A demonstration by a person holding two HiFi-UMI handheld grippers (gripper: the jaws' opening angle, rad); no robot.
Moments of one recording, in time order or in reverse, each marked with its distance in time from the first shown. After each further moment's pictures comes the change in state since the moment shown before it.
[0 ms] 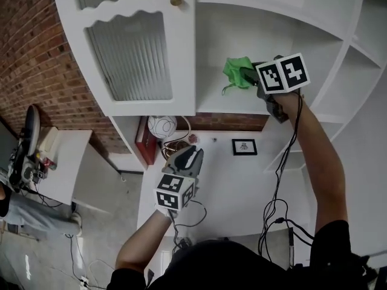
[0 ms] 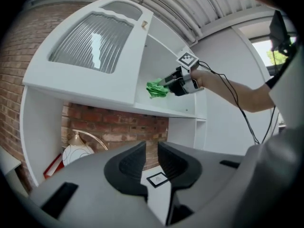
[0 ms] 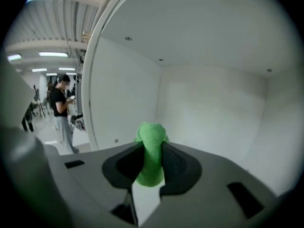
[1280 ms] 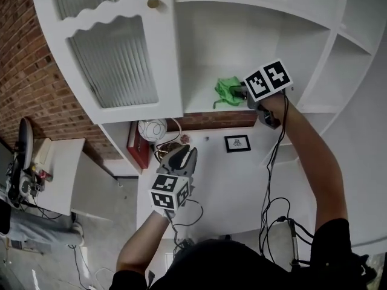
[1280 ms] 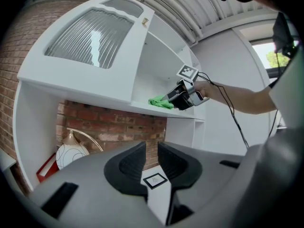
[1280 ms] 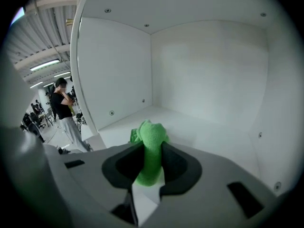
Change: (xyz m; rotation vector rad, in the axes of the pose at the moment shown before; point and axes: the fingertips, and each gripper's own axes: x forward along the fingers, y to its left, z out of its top) left arm 0.011 -0.003 0.000 -0.011 -0.004 -0.032; right arm 0.022 0.001 -0.082 0.136 0.203 0.101
